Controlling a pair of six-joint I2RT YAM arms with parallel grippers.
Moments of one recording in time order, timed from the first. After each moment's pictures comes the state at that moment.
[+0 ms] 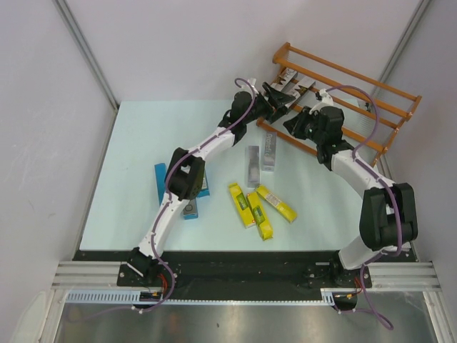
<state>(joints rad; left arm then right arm) -0.57 2.63 2.32 0.35 0.41 -1.33 0.19 1.55 1.08 0.21 -0.27 0.52</state>
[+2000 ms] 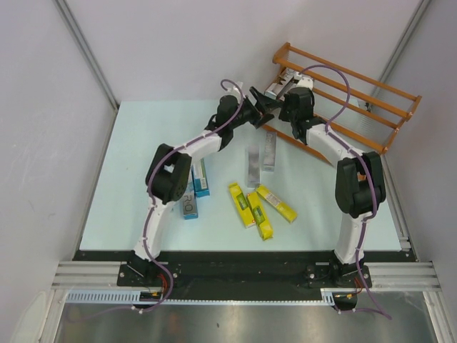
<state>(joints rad) -0.54 2.37 1.88 0.47 0.42 -1.25 0.30 1.95 1.55 0.01 0.20 0.33</state>
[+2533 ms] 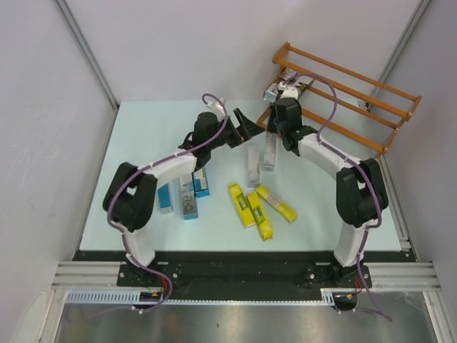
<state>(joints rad) -0.53 1.85 1.26 0.42 0.37 -0.97 0.42 1.86 1.45 0.00 0.22 0.33</state>
